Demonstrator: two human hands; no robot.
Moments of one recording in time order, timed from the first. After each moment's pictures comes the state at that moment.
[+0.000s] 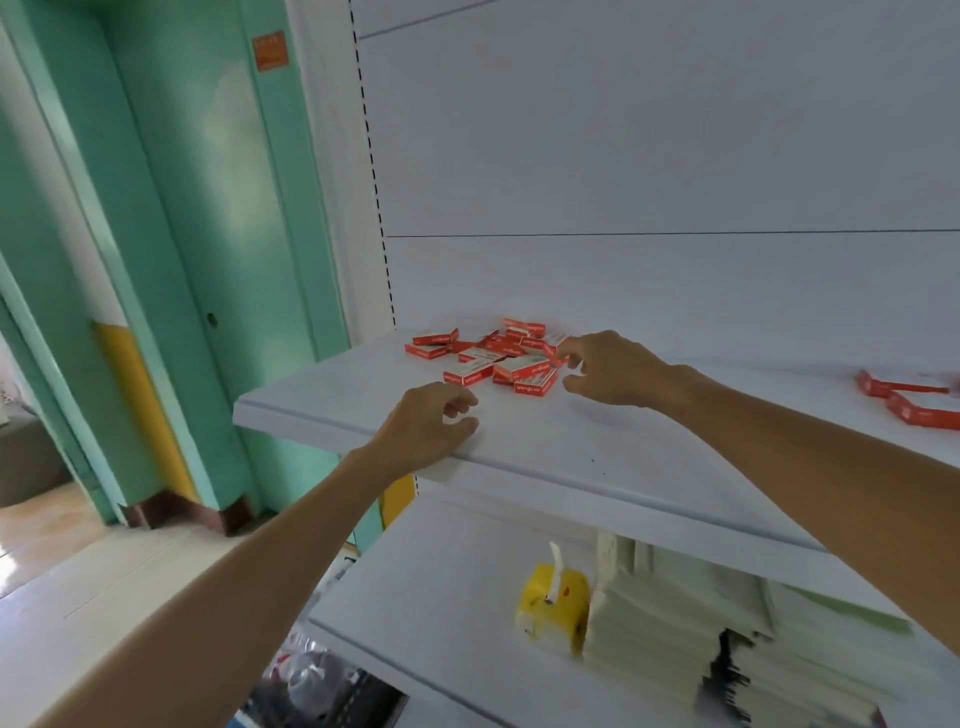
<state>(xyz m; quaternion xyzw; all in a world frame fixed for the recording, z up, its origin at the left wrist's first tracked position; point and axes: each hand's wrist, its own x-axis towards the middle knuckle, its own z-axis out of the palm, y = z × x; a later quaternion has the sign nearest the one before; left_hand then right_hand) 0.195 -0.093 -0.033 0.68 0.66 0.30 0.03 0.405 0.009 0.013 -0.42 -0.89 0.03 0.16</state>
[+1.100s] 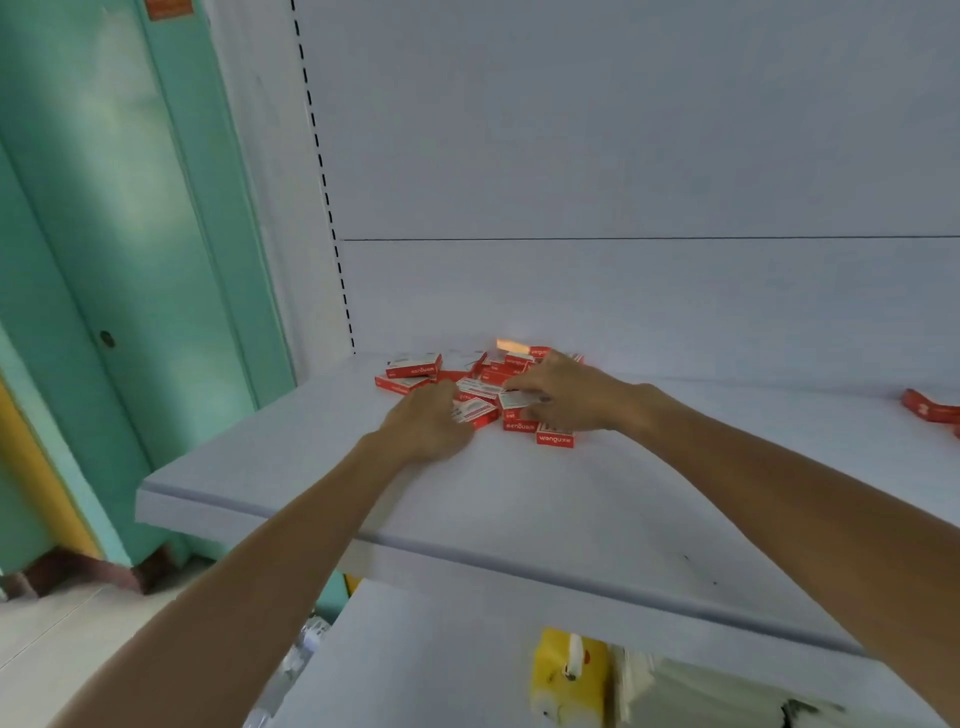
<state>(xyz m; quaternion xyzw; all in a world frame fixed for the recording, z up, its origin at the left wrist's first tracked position) 0.137 0.035 -0.025 0.69 0.70 0.18 0.08 0.318 0.094 -0.006 -0.39 -0.92 0.04 0.09</state>
